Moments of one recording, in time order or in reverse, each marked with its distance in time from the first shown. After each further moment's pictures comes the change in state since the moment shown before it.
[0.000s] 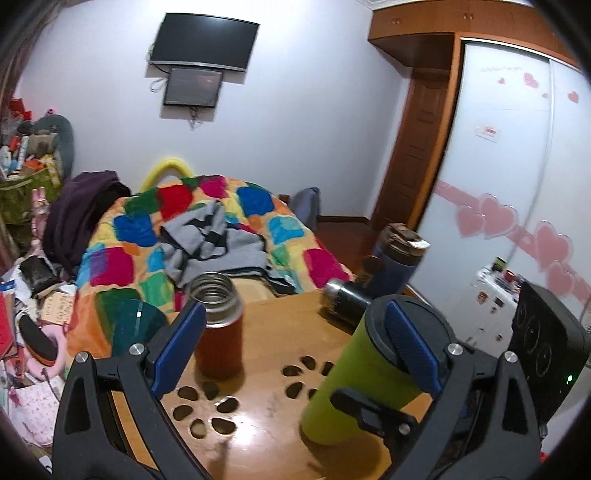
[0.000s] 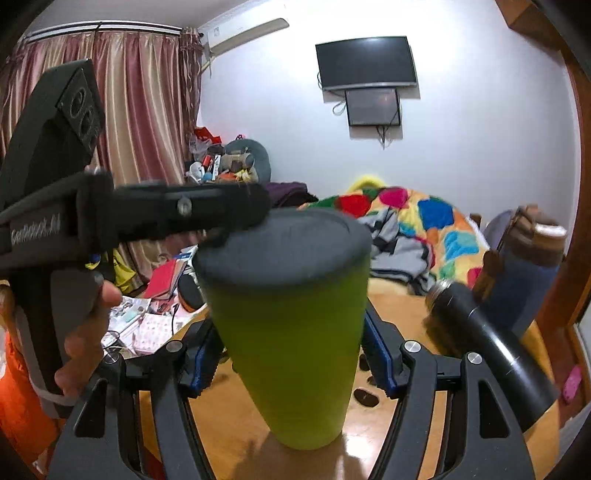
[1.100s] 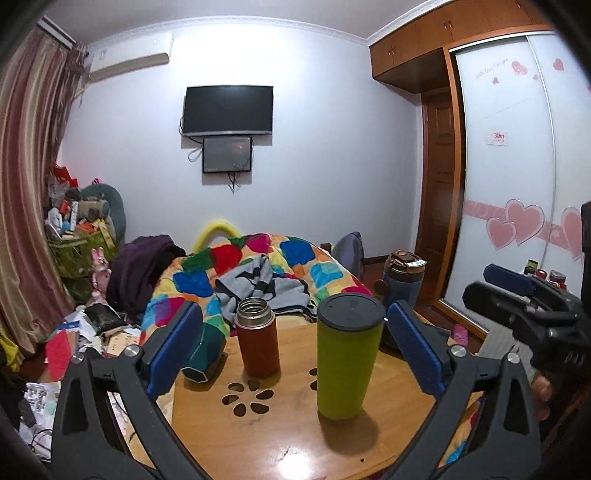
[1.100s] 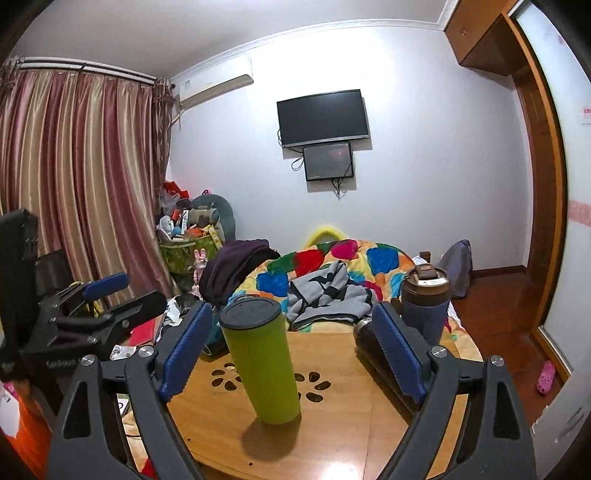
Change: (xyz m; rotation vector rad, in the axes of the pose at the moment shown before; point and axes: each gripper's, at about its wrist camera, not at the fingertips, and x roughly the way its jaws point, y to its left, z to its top) left arm -0.110 -0.068 -0.032 0.127 -0.221 0.226; right arm -0.154 0.000 0.022 0.053 -0.206 -0.159
